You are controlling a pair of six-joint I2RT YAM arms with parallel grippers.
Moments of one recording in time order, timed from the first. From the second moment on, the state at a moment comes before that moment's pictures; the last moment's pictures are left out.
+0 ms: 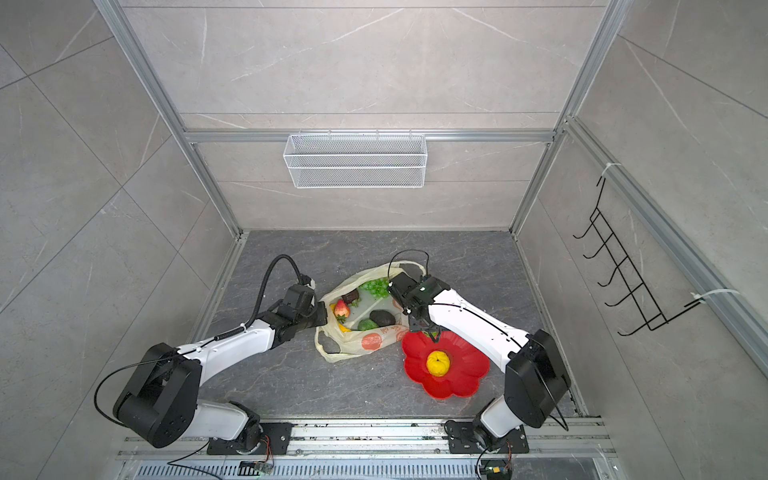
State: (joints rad) left arm -0.50 1.42 0.72 -0.14 -0.09 -0.52; right arm 0.67 1.55 1.23 -1.19 0.44 0.69
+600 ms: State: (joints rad) left arm -0.50 1.42 0.72 -0.14 -0.09 -0.52; right arm 0.57 1.72 1.21 -1.31 0.52 0.71
